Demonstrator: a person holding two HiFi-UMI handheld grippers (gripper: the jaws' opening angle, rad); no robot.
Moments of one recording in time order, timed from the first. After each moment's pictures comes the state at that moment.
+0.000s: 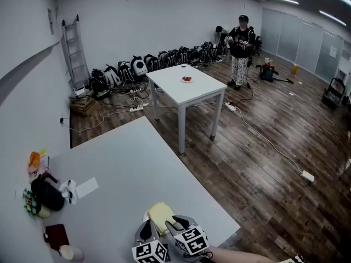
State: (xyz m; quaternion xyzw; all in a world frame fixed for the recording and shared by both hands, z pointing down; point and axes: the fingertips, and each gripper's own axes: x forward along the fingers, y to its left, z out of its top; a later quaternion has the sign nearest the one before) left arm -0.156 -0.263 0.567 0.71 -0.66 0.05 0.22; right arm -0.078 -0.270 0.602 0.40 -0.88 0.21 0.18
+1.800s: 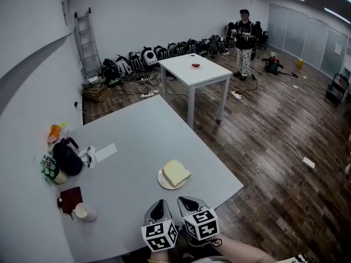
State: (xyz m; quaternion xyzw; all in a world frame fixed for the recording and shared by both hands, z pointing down) left arm -0.165 -0.112 0.525 0.74 -0.64 0.07 0.20; right arm -0.099 -0.120 0.539 0.45 -0.86 0.19 0.13
